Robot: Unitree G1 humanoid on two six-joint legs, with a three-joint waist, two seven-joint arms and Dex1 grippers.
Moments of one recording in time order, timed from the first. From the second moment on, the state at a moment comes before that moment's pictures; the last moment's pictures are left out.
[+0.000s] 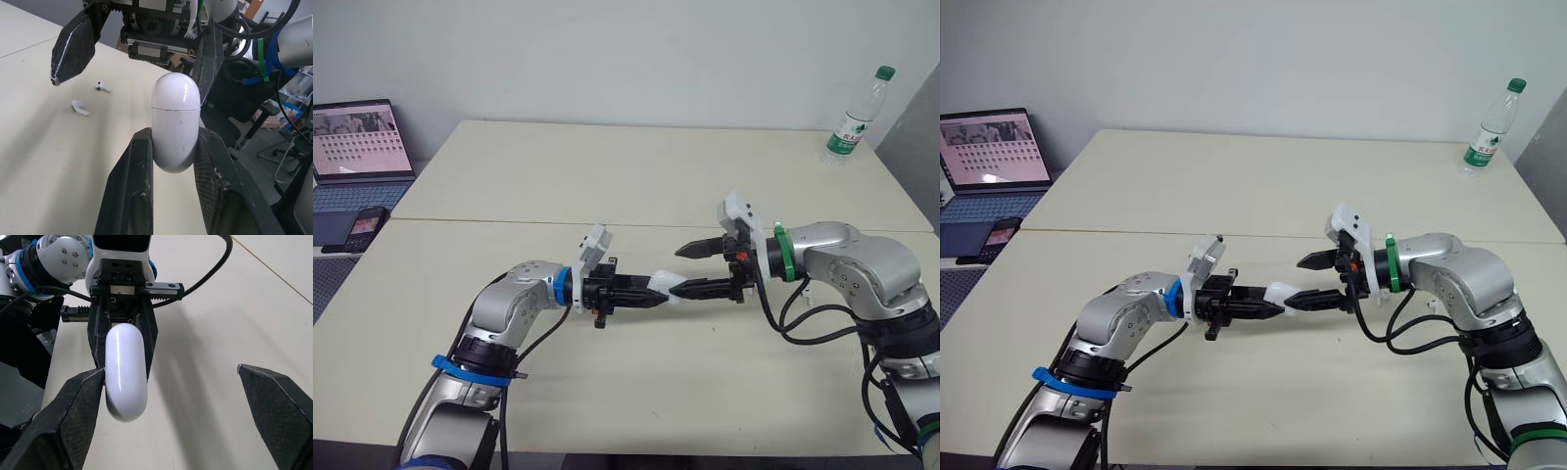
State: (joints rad) left arm -0.52 0.48 -0.15 0.06 -0.61 0.61 -1.34; right arm -0.71 -0.69 0.22 -0.21 0.63 0.95 1.00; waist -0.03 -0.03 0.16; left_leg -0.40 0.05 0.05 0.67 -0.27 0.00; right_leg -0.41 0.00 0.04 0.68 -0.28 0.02
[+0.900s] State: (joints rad) left arm -0.25 0.33 -0.02 -0.07 -0.43 0.22 -0.91; right arm -0.40 -0.83 0.04 -0.18 0.43 0.94 0.72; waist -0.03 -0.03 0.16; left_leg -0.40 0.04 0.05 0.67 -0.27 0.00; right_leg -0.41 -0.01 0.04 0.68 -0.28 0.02
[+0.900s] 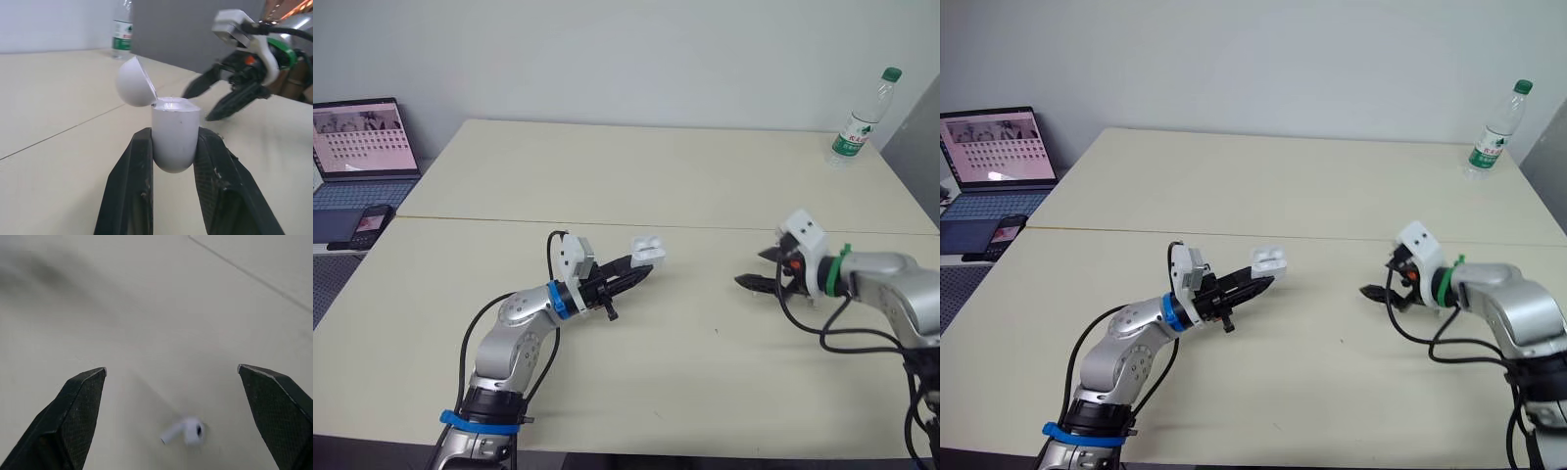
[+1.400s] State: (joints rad) left arm -0.12 0.37 0.02 -0.07 -0.44 0.10 -0.93; right arm -0.24 -0.43 -0.14 -0.35 0.37 1.10 0.27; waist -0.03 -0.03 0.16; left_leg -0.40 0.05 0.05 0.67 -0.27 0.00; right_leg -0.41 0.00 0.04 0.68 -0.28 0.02
